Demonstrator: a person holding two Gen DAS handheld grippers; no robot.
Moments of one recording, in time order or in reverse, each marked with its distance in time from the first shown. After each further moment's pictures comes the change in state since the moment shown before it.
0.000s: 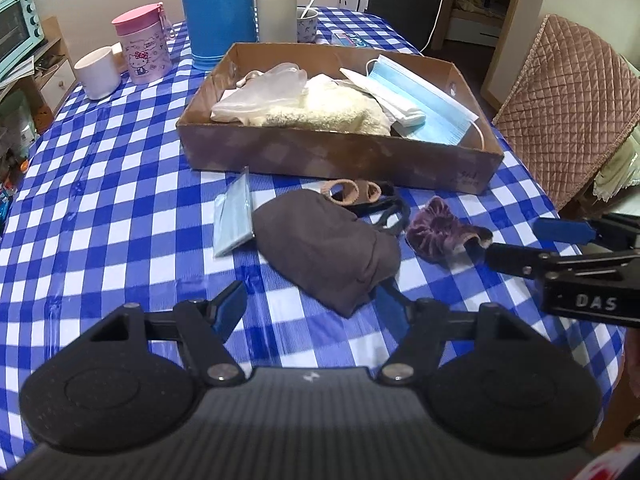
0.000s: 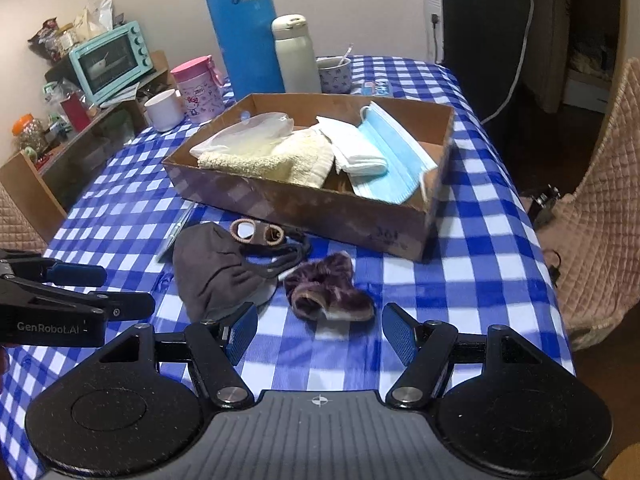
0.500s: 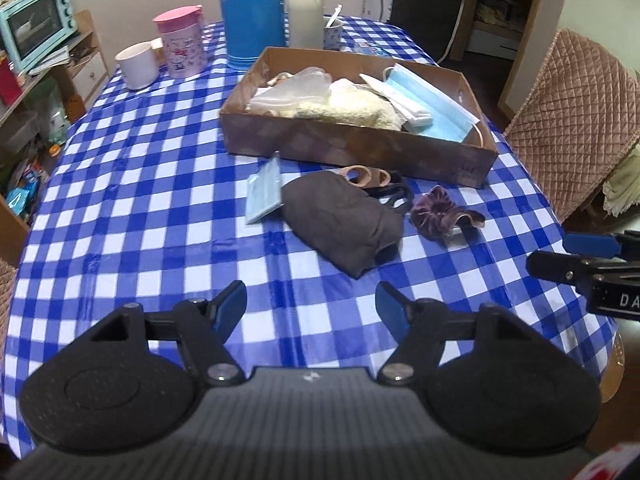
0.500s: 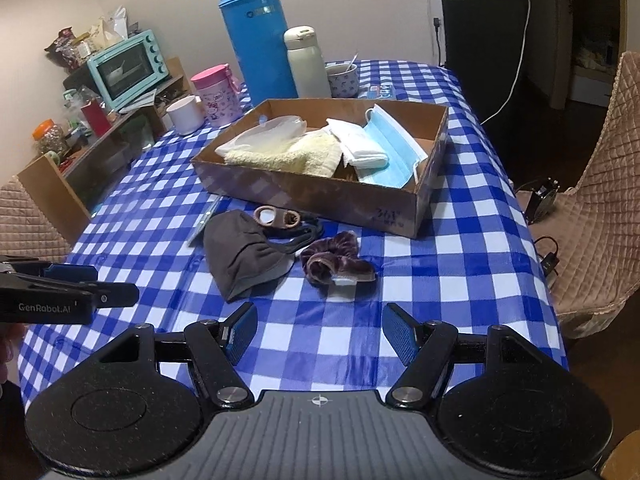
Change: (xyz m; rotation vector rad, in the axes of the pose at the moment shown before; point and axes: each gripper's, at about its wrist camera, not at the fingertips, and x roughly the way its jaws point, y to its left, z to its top) left arm -0.050 0.000 -0.029 -0.045 -0.018 0.050; right arm -0.059 -0.005 -0.024 0.045 -0.012 0.045
